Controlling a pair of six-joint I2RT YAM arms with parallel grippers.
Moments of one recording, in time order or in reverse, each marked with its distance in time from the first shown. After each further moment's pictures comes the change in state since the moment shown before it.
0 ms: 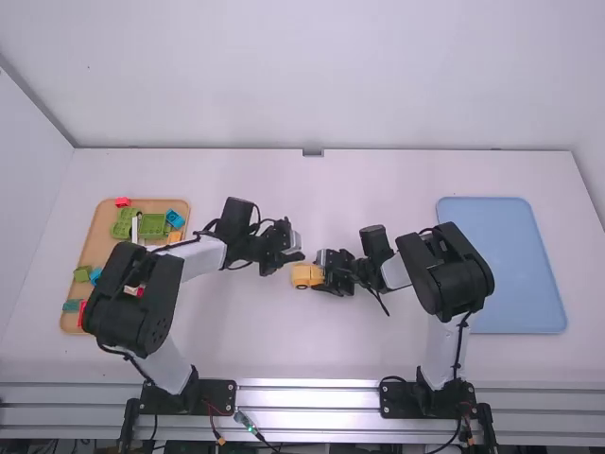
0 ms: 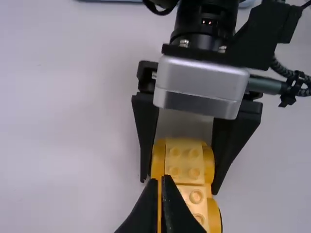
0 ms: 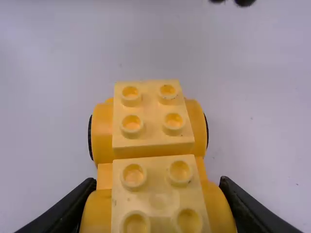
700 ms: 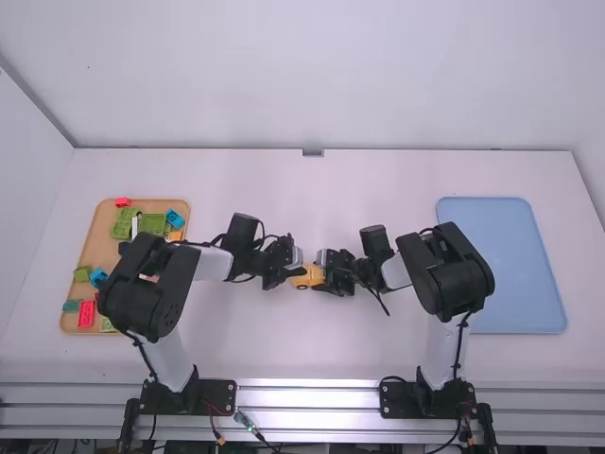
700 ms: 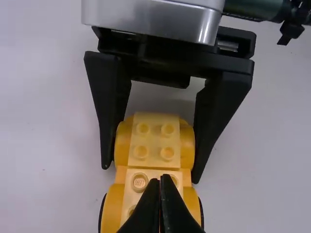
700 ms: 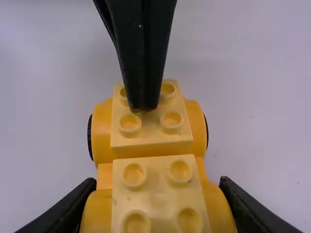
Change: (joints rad) left arm -0.027 0.099 -0.105 0.188 0.015 -0.008; right arm 0.000 0.000 0.000 -0.003 -0.002 0.004
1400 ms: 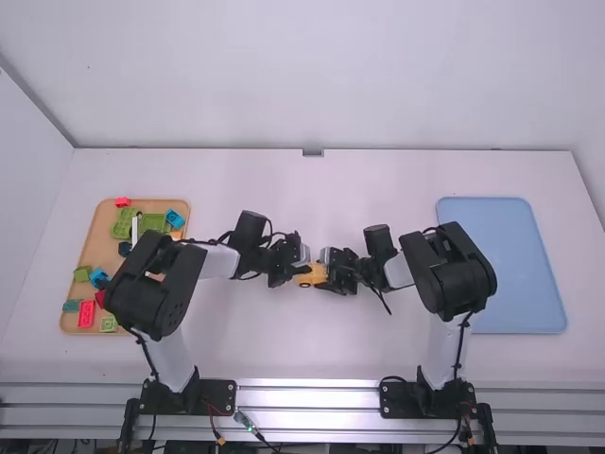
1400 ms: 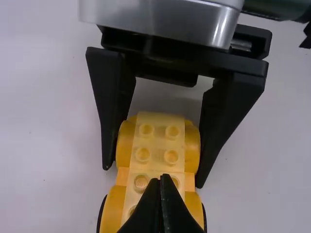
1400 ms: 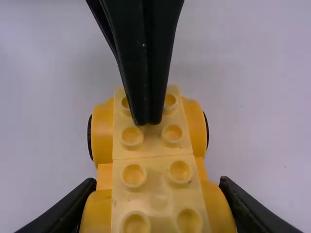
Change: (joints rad) left arm -0.044 0.023 0.047 -0.021 -0.060 -0.048; right arm -0.021 0.000 0.000 -0.008 -0.006 0.002
